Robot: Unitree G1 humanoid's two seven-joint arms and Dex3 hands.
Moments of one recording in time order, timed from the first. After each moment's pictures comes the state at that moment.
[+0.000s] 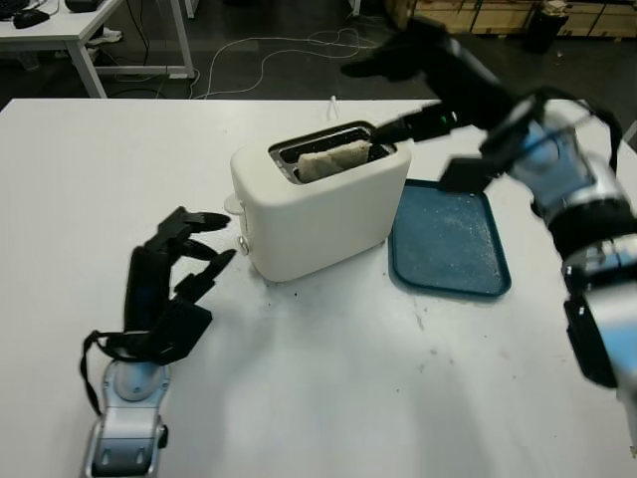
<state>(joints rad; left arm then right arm) 0.05 0.18 0.09 -0.26 0.26 -0.14 0.09 -0.86 -0.52 0.17 0.90 -0.37 -0.95 -0.03</state>
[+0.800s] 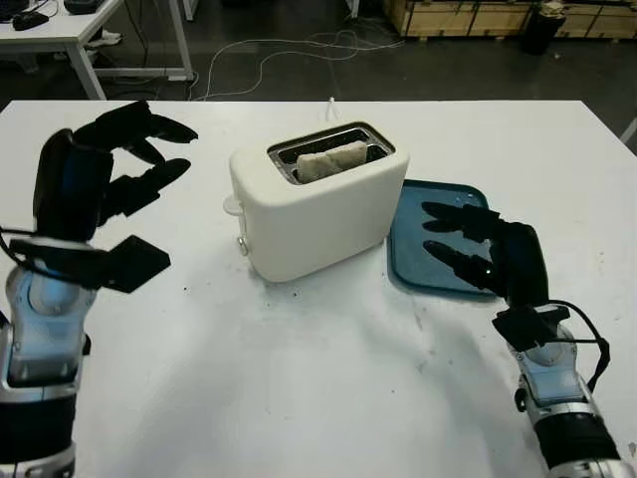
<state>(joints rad) -0.28 0.50 0.16 -0.18 0.33 -0.23 -0.05 -0.16 -0.30 -0.04 0.33 0.07 -0.55 0.10</state>
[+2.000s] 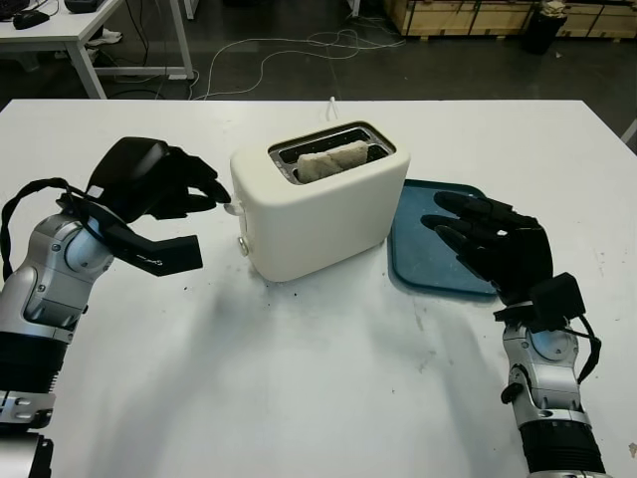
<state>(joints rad) -0.45 0.65 -0.06 0.15 0.52 -0.32 -0.17 -0.15 -0.24 -0.13 0.22 0.17 -0.35 0.23</state>
